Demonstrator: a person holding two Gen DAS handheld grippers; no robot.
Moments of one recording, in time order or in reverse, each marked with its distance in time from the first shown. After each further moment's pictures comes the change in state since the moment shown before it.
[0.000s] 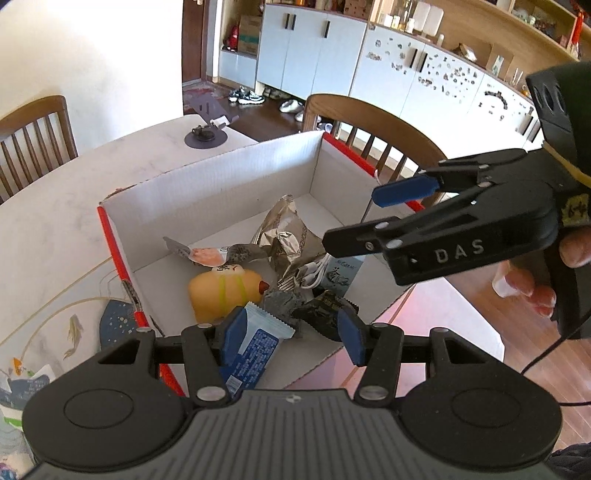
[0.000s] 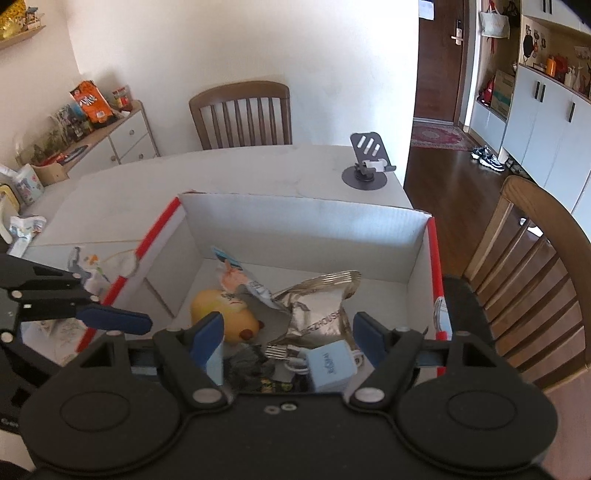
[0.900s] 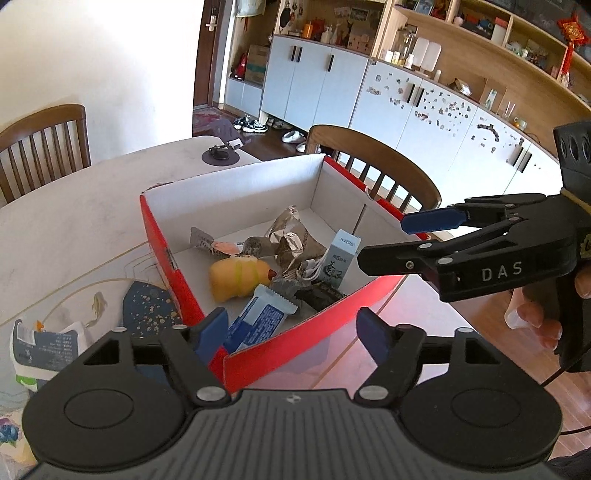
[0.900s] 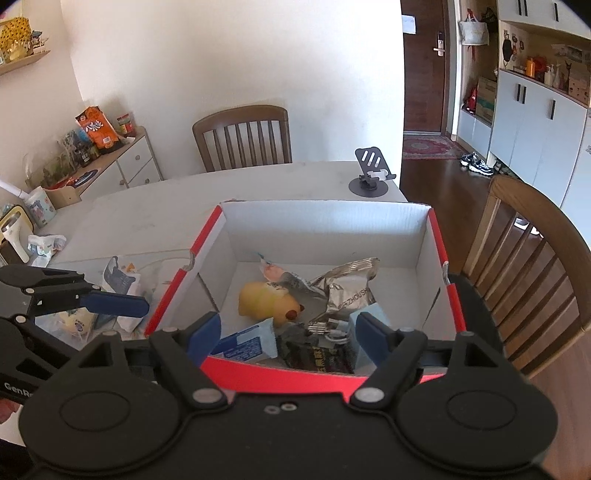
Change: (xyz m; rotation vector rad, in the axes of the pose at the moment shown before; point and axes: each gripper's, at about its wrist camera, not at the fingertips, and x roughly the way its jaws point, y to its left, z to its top) left arm -0.056 0.013 -0.042 -0.045 -0.113 -0.021; right arm -0.046 0.045 -0.030 0.065 -0.086 -0.020
